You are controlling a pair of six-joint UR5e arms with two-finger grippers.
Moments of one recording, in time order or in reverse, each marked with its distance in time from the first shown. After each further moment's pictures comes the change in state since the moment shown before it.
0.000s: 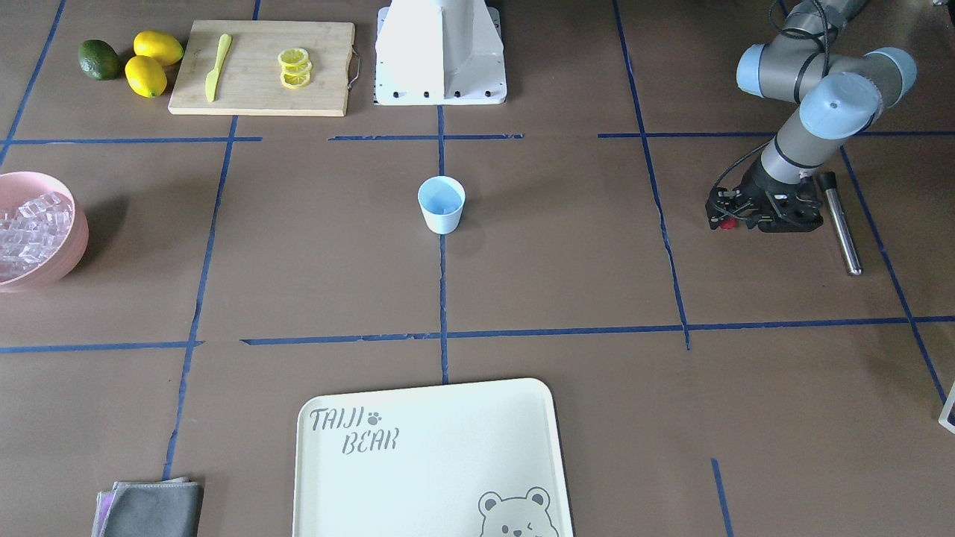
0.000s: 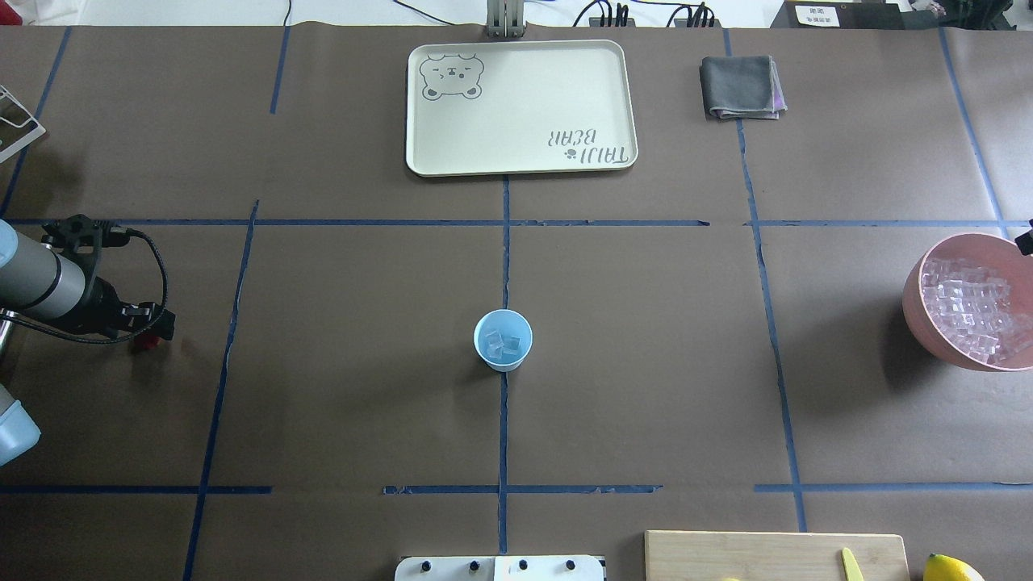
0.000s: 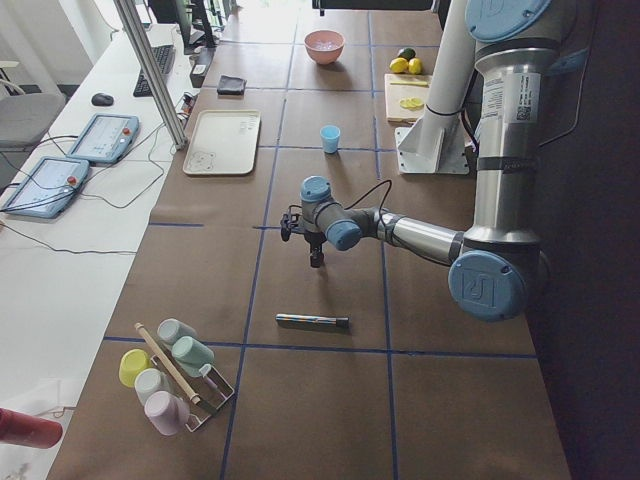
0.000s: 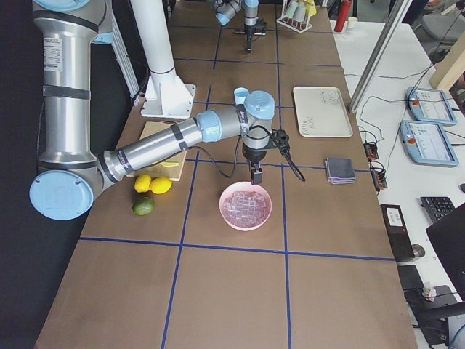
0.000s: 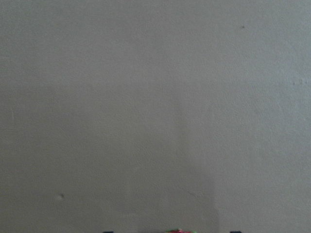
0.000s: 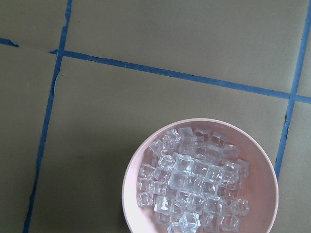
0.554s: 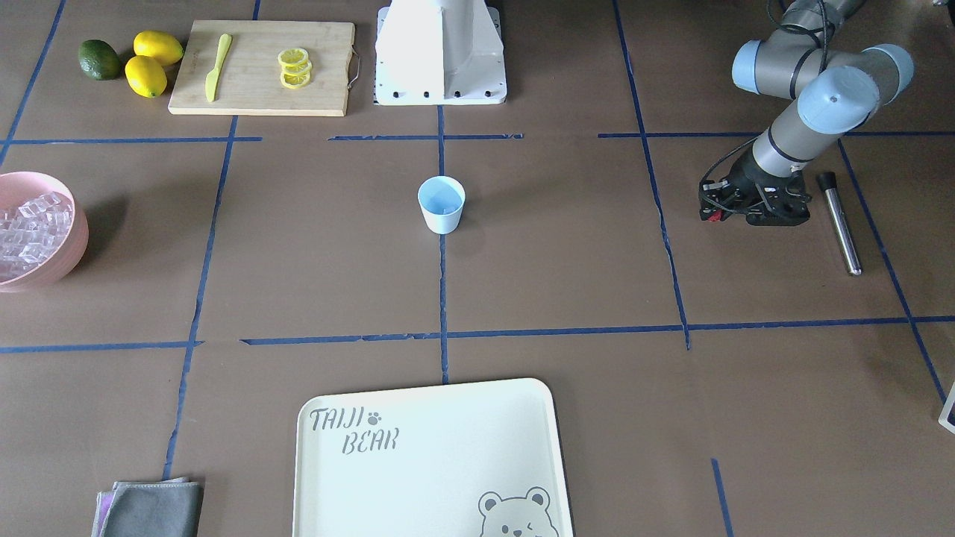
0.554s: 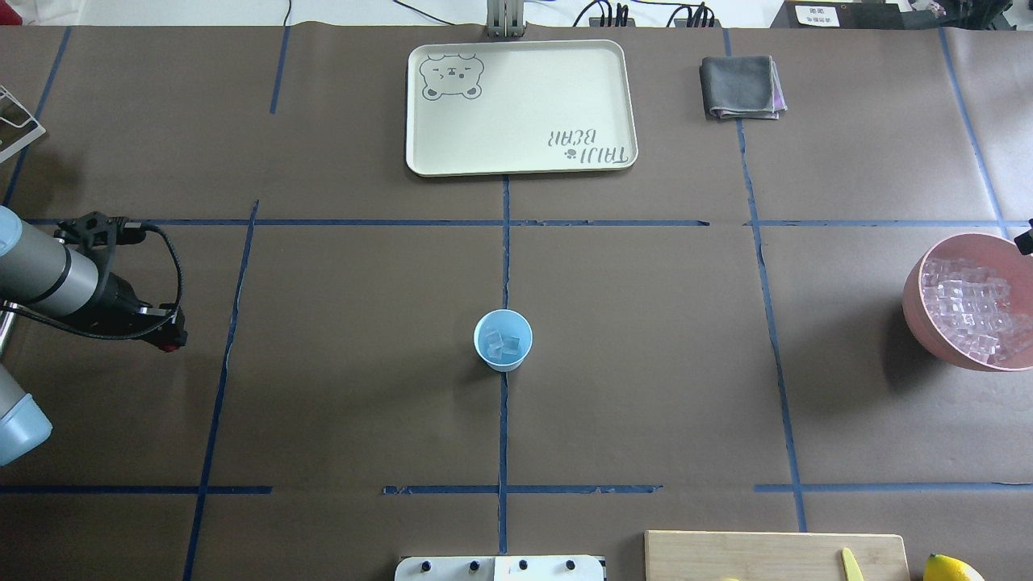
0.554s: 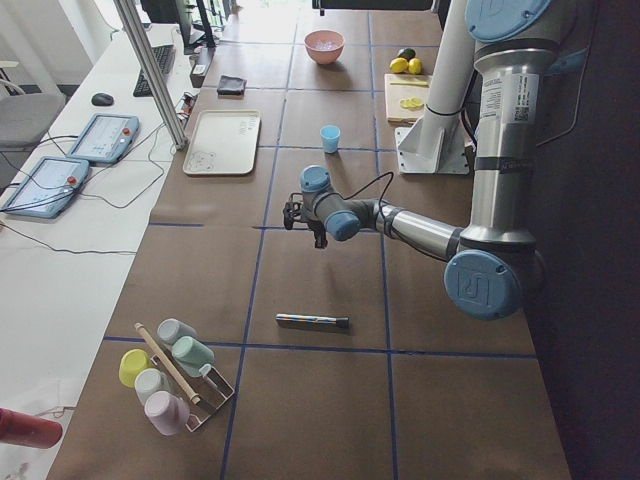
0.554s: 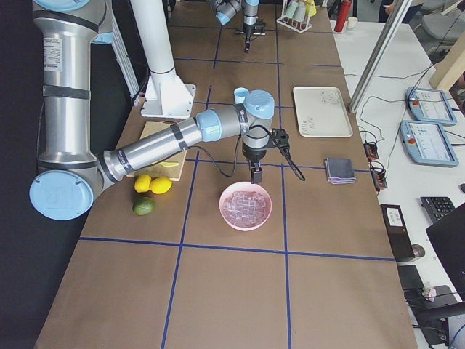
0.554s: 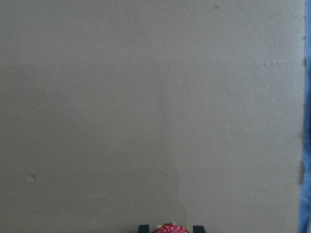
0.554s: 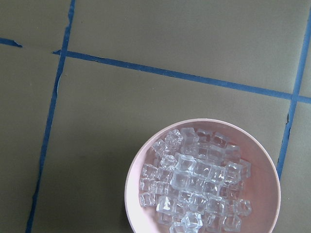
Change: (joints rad) left arm 0.001 -0.044 -0.070 0.007 -0.110 -0.098; right arm 0.001 0.000 0.006 0.000 0.004 0.000
